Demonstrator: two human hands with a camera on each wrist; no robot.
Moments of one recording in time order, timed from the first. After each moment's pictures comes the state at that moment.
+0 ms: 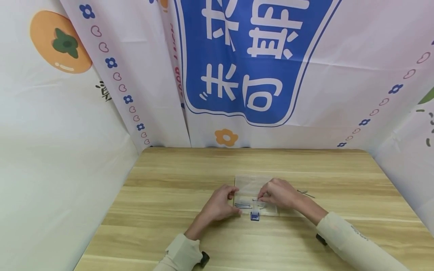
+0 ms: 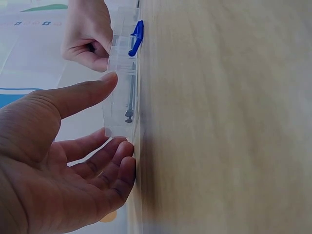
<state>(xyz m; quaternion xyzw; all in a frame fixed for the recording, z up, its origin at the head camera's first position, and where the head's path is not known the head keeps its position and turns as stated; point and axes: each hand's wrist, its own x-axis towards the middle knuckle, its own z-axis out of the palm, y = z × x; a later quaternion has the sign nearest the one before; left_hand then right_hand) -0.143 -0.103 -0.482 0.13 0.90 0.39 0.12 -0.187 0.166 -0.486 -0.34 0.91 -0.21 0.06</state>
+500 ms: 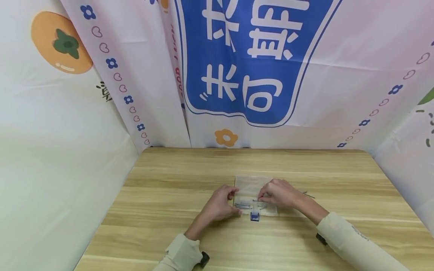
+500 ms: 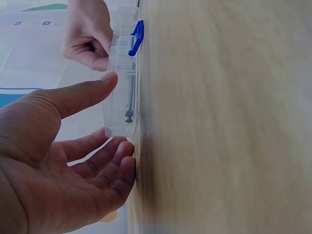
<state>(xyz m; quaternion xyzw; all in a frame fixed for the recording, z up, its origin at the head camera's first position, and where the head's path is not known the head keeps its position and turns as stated) -0.143 -0.103 -0.482 0.13 0.90 0.39 0.13 -0.189 0.167 -0.488 -0.37 0.90 -0.21 0.05</state>
